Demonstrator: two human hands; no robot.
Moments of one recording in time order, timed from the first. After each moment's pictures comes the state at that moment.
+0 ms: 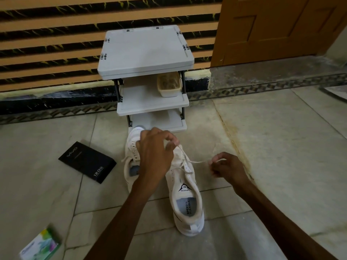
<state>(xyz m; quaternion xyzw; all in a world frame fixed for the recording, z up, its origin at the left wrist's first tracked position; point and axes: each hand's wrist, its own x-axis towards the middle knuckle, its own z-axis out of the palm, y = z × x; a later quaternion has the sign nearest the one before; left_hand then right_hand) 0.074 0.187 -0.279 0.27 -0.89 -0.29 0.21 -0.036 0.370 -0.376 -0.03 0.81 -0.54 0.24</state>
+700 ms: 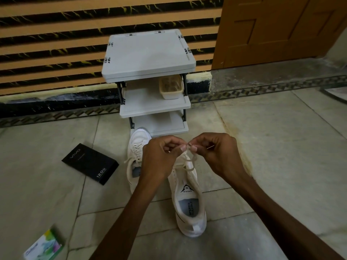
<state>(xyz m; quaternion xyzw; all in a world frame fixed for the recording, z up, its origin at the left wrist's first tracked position) 0.088 0.191 -0.273 0.23 -0.80 -0.51 0.20 -0.004 0.327 -0.272 -0.30 0.80 -0.52 0.09</state>
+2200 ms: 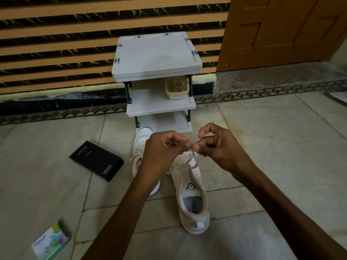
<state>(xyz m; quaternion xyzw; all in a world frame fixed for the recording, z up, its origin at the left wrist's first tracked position) 0.100 0.186 -0.250 0.20 -0.77 -0.59 0.17 -0.004 0.326 -0.254 -0.29 0.72 -0.58 0.26</state>
